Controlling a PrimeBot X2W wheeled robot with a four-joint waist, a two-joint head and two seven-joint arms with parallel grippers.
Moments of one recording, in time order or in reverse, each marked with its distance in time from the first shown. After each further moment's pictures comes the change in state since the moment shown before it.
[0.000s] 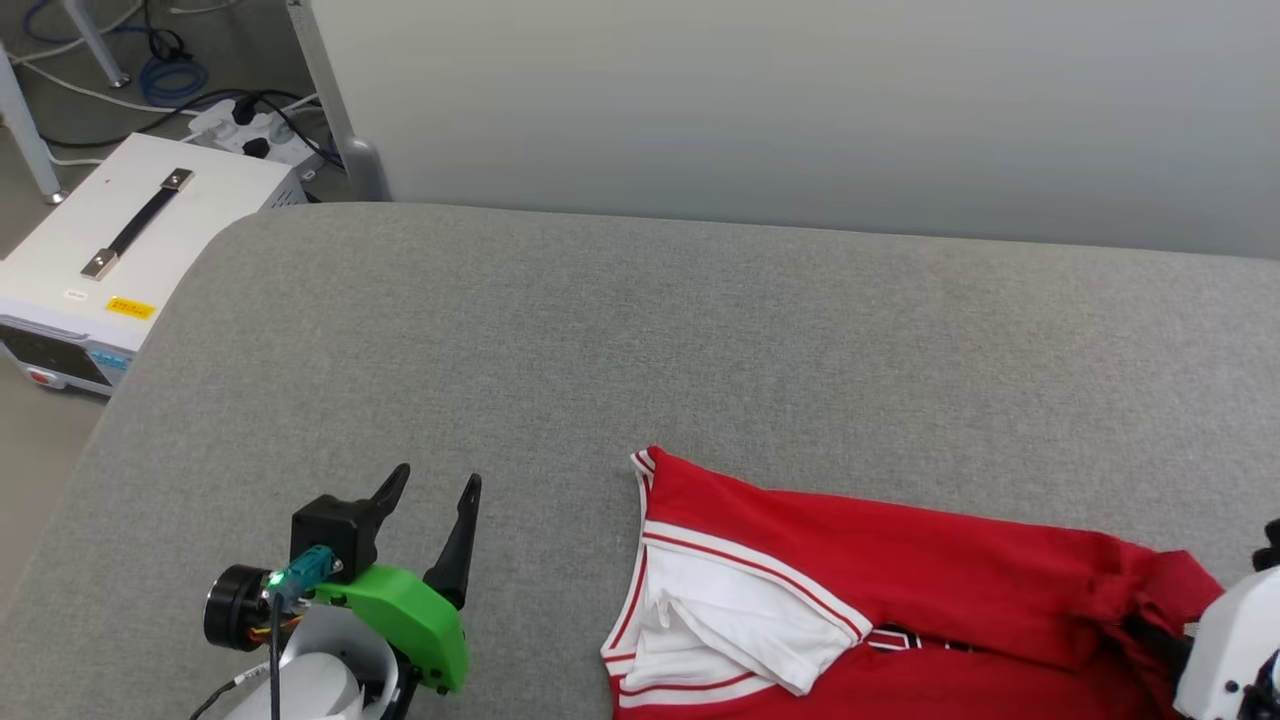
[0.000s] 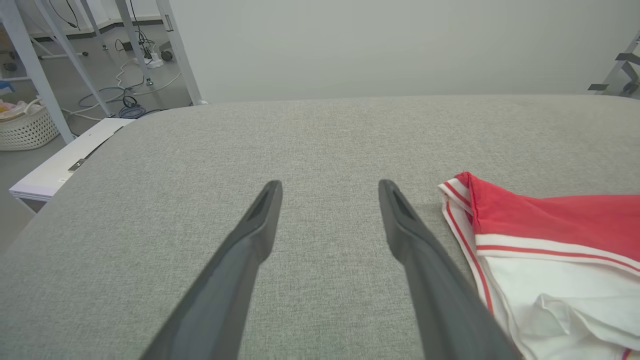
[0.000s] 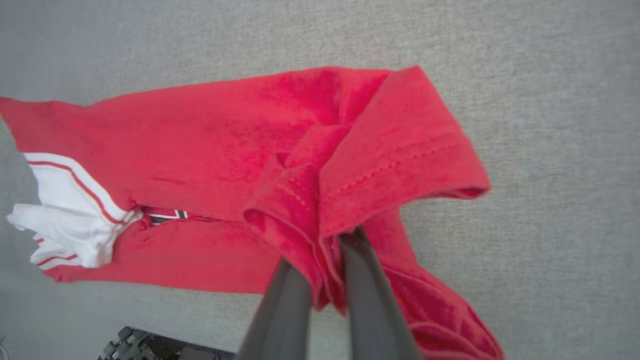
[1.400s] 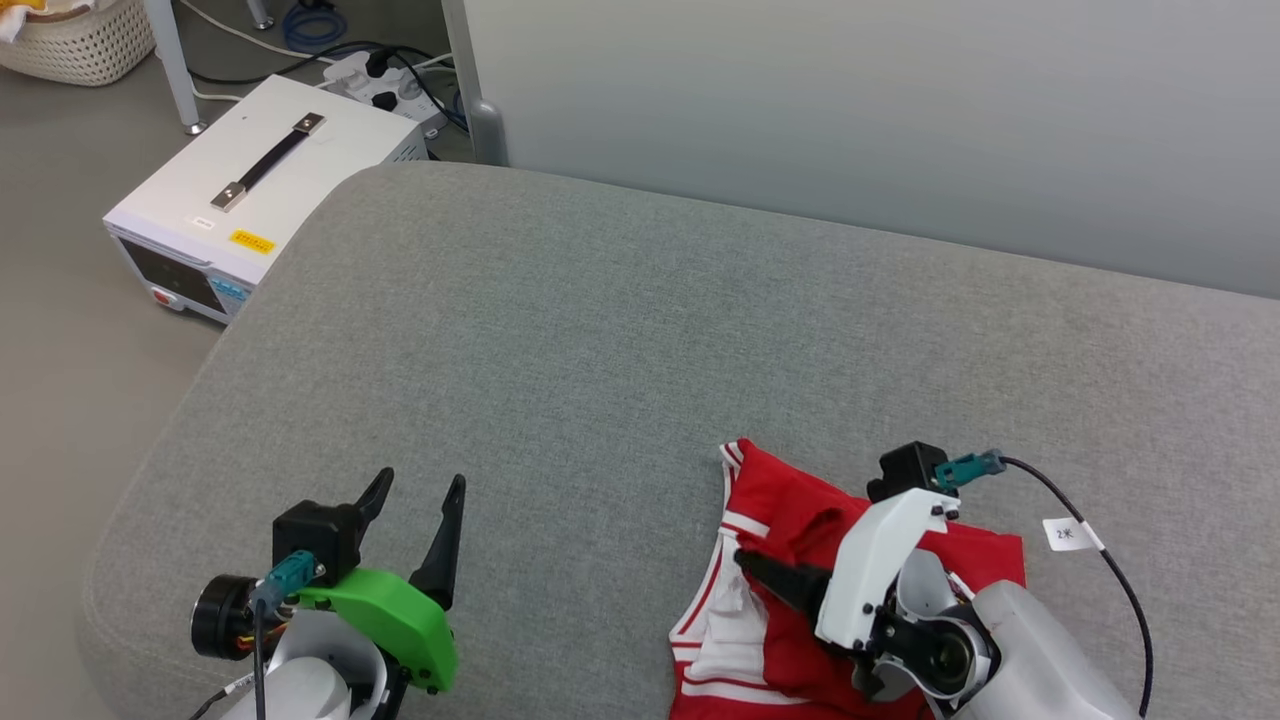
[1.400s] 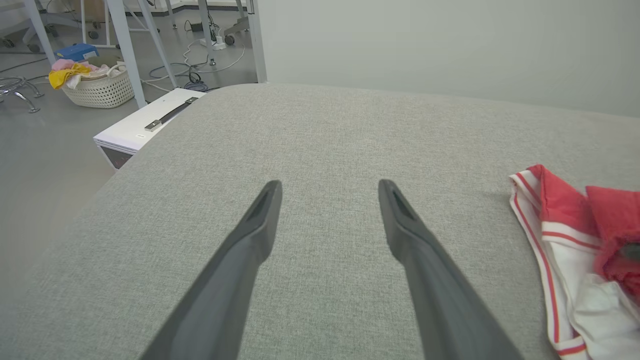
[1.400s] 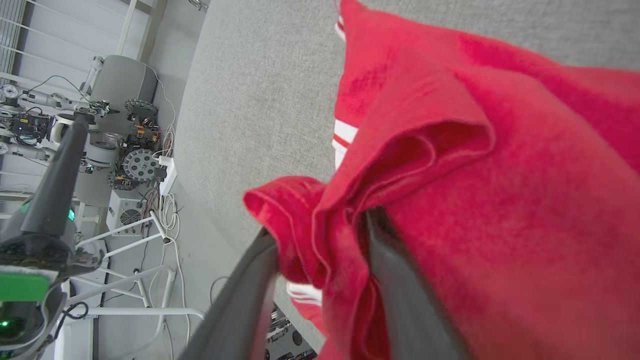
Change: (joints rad) left arm 0.025 -0.005 0.038 0.003 -0.008 -0.001 -0.013; right arm -0.364 0.262 0.548 0.459 0.283 -0.001 -0.310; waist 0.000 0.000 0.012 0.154
